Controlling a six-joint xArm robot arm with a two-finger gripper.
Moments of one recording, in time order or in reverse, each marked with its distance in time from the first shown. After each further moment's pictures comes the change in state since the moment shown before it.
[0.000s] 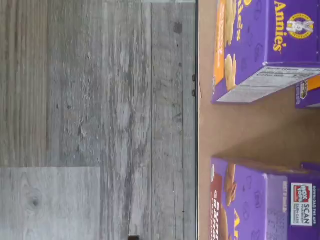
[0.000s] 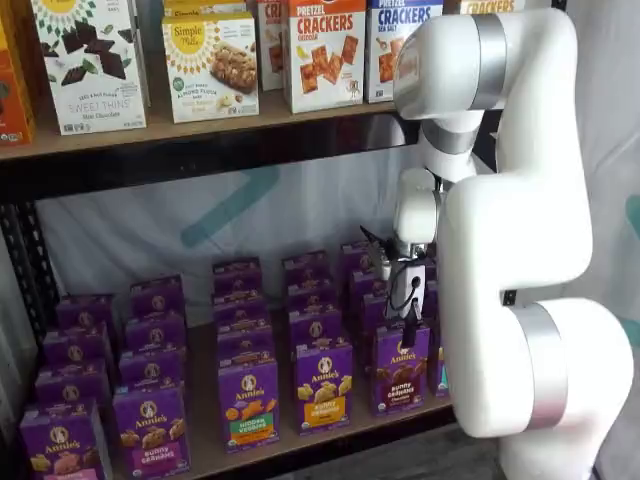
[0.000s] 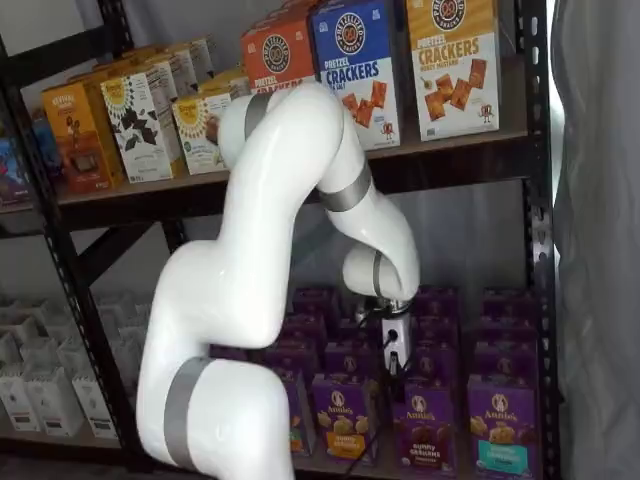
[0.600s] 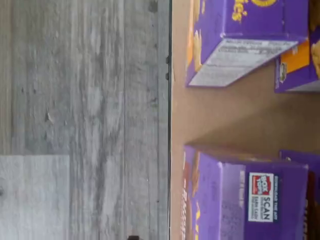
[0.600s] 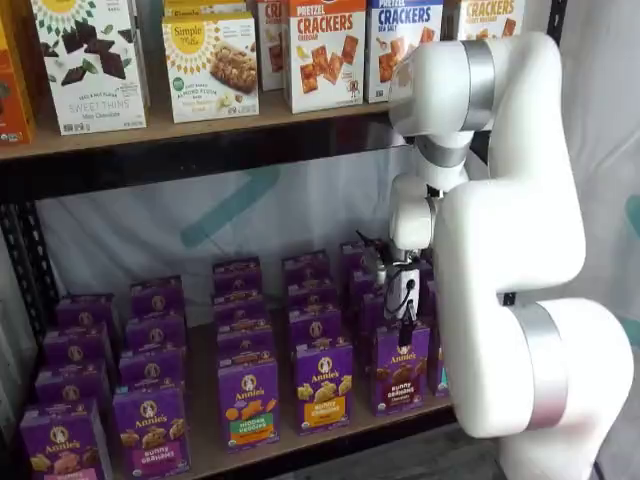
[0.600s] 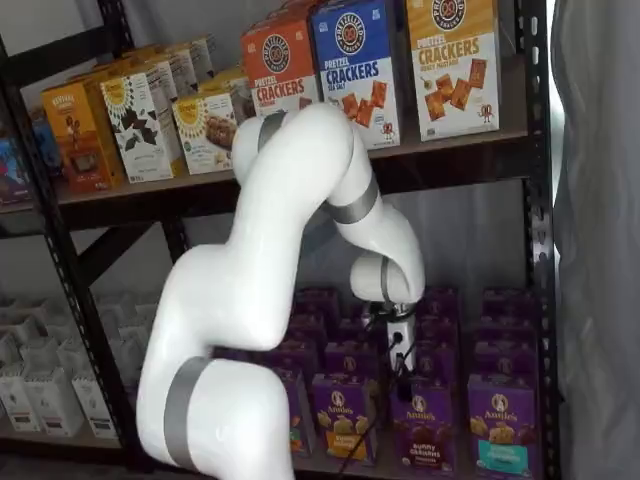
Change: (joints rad) arm 0.000 0.128 -0.147 -0.092 -0.008 0.083
